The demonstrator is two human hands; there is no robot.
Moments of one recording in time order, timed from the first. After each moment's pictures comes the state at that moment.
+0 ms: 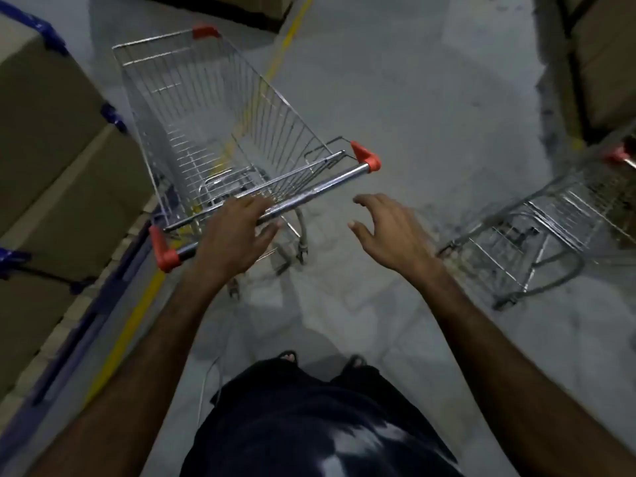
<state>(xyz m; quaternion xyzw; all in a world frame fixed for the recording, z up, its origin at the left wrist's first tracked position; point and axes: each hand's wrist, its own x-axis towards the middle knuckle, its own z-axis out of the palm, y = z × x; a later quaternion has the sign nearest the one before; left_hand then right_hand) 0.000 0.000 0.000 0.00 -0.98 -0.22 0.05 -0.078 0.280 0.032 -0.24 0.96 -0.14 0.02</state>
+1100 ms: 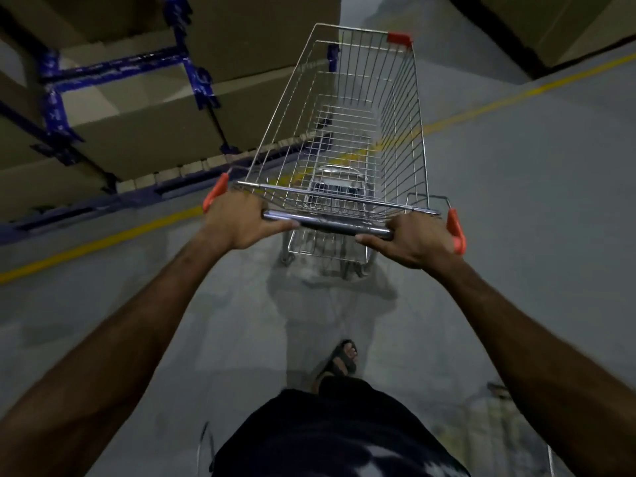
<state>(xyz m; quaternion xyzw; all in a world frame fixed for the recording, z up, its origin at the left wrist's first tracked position) 0.119 0.107 -0.009 0.39 -0.92 -0.06 -0.05 -0.162 0.288 0.010 -0.57 0.80 0.08 0.14</state>
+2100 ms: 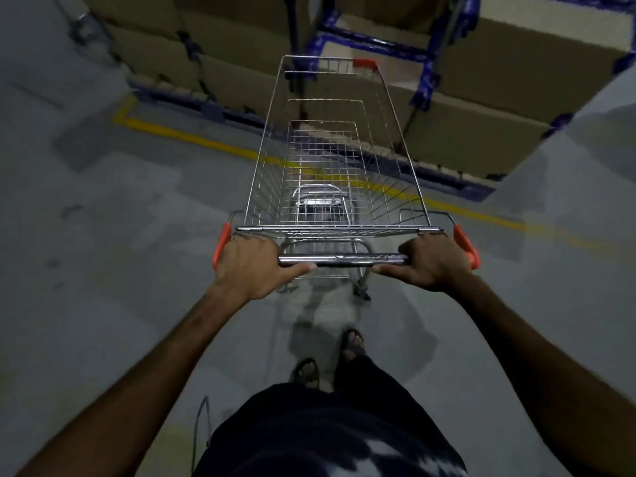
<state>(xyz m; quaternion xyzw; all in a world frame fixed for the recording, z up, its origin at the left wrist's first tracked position) 0.422 0.371 -0.008 0.73 -0.67 -0.05 -0.09 0.087 0.265 -0.022 -0.89 0.45 0.09 0.06</state>
